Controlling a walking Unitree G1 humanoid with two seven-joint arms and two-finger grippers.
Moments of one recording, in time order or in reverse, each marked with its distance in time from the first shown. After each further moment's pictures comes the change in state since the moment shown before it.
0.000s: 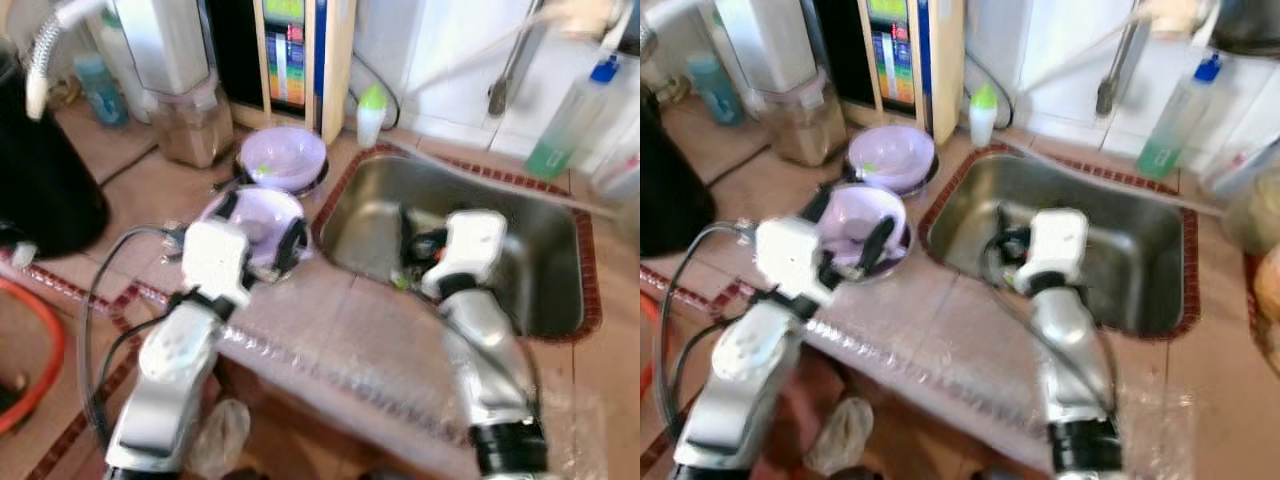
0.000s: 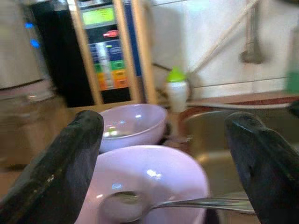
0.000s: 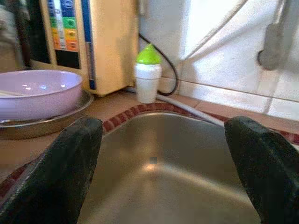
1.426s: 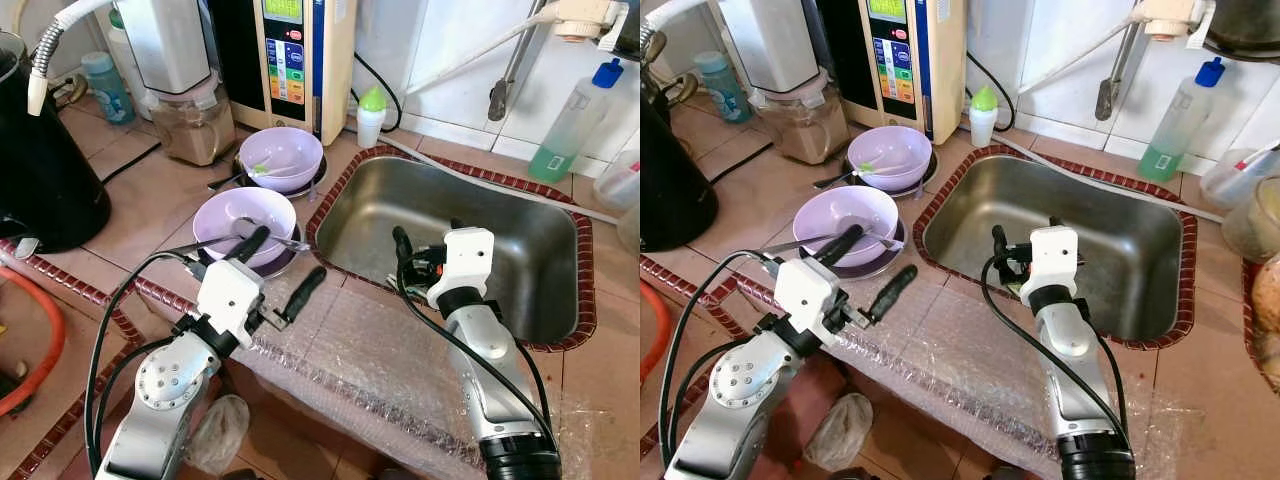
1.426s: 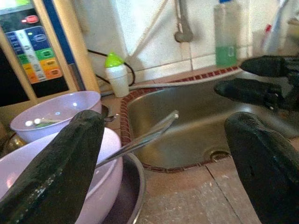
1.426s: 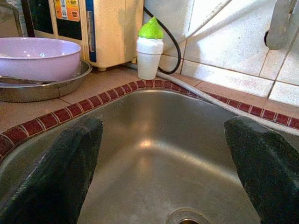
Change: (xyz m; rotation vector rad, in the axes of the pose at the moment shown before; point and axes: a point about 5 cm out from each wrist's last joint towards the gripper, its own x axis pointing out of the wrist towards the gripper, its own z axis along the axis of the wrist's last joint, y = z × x) left arm -0.021 -0.018 -0.017 0.031 0.044 -0.311; right arm -0.013 -0.010 -0.016 -0.041 0.078 0.023
